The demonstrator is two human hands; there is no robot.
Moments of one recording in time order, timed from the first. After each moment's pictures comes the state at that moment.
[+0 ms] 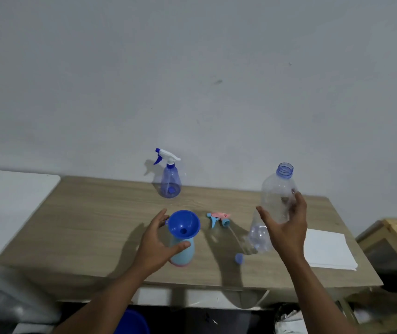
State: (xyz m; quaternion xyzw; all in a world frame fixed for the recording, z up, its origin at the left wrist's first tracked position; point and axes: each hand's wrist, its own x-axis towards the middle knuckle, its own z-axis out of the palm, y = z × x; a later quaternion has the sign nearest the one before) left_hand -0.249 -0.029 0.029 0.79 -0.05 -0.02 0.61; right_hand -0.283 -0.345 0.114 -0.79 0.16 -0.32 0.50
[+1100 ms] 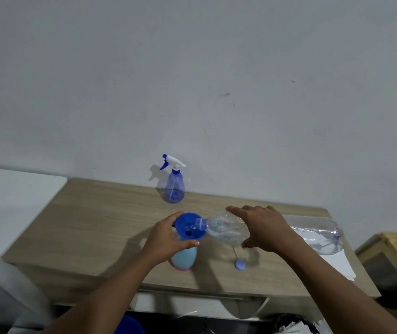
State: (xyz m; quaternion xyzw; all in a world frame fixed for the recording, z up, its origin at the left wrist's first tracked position) left_hand -0.240 -0.036 0.067 0.84 -0.11 -0.02 0.53; right_hand -0.274 -0.294 0.185 -0.98 -0.14 0.02 -0.12
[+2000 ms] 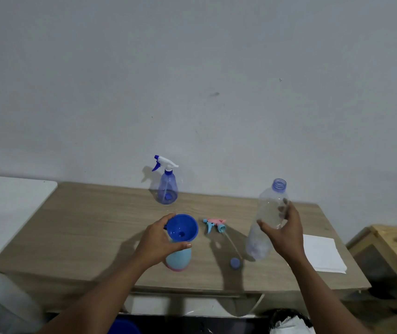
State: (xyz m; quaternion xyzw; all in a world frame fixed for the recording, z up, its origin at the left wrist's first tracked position) left_hand -0.238 -0.032 0.058 0.83 -0.08 -0.03 0.54; right_hand -0.293 -0.366 0.113 -0.85 0.16 -0.24 0.44
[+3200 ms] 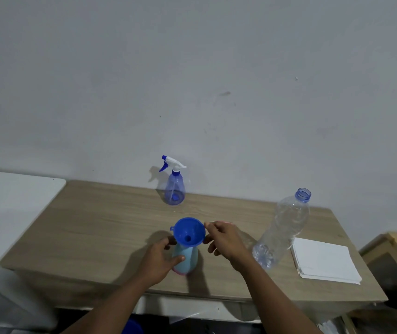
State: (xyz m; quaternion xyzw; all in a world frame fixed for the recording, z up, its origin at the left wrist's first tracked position) left_hand -0.245 -0.021 0.006 0.84 -0.05 -0.08 0.53; right_hand -0.258 -0.227 0.105 -0.81 0.10 0.09 0.58
